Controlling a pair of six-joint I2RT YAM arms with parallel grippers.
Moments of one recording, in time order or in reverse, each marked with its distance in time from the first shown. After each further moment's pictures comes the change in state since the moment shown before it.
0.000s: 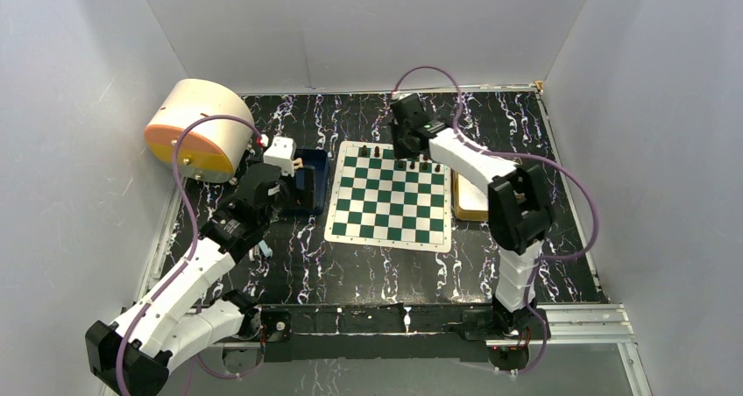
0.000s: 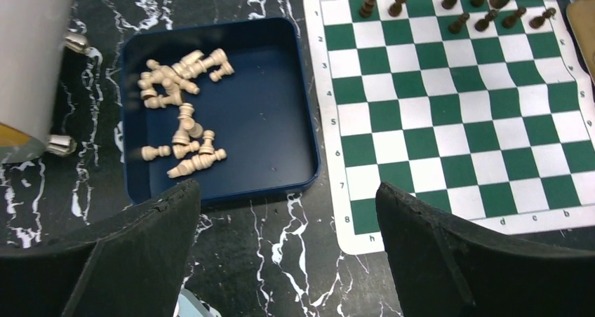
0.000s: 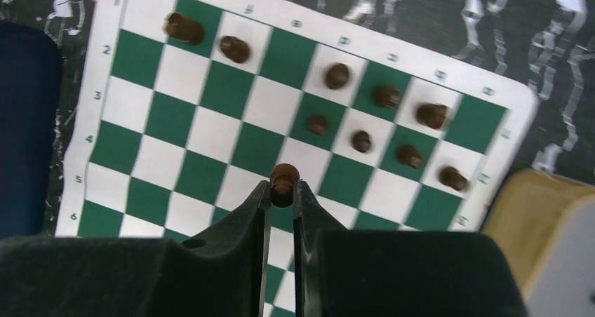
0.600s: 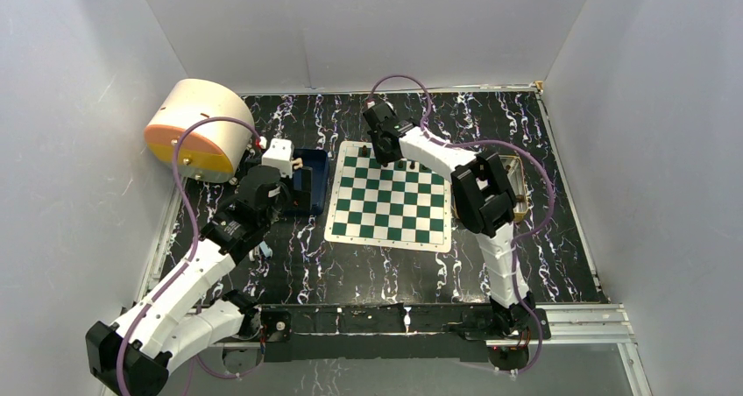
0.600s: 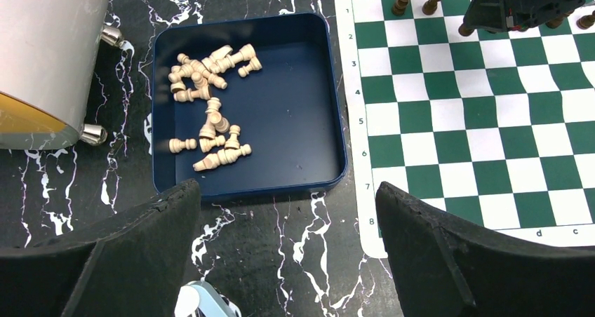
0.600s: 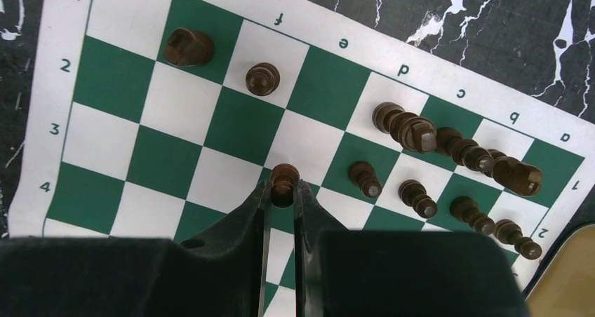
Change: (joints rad) left arm 0.000 -0.018 -0.020 -0.002 -0.086 0.023; right arm 0.106 0.317 0.270 -0.085 0.085 -0.019
